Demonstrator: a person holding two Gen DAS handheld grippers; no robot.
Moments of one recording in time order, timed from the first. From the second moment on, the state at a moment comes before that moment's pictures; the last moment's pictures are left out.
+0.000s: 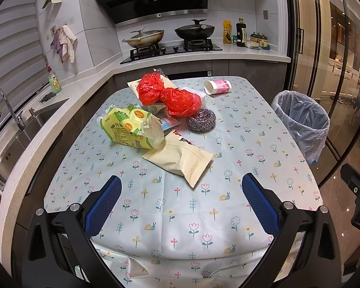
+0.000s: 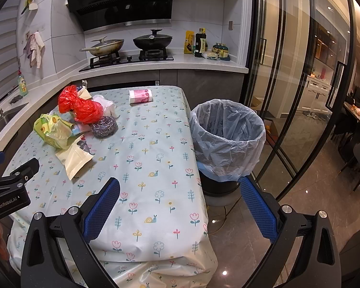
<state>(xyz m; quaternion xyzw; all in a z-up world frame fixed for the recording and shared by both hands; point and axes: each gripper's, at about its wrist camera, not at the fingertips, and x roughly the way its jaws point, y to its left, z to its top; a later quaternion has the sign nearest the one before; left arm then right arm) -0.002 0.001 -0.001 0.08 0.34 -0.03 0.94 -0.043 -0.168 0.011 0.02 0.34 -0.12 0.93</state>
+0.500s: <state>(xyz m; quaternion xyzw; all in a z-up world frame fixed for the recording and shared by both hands) -0.003 -0.001 -0.002 0.08 0.34 -0.03 0.94 -0.044 -0.170 0.007 0.02 0.34 -0.12 0.93</state>
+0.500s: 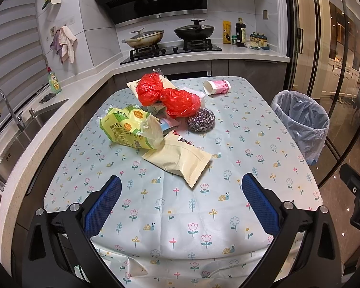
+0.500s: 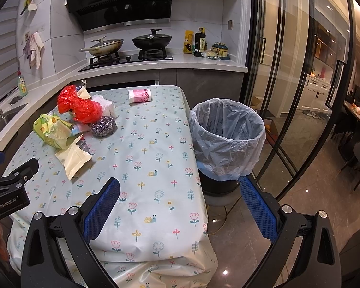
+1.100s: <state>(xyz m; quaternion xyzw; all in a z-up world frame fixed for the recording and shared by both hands) -0.006 -0.007 -0.001 0.08 0.34 -0.03 0.94 -0.044 -0.173 0.007 0.03 0.34 -0.12 0.93</state>
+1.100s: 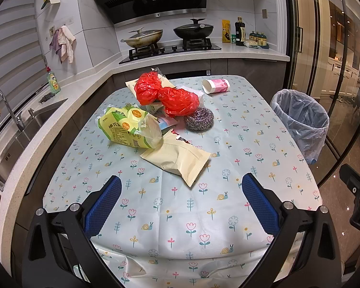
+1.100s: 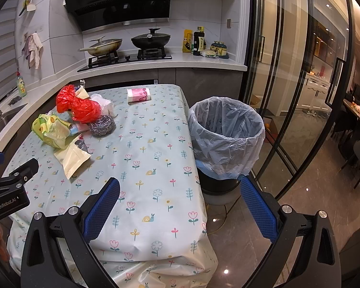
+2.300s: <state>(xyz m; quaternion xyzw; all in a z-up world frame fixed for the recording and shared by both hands) -0.006 -0.012 -0.004 0.08 0.34 -0.03 0.94 -0.044 -0.174 0.007 0.03 0.34 -0.12 0.93</state>
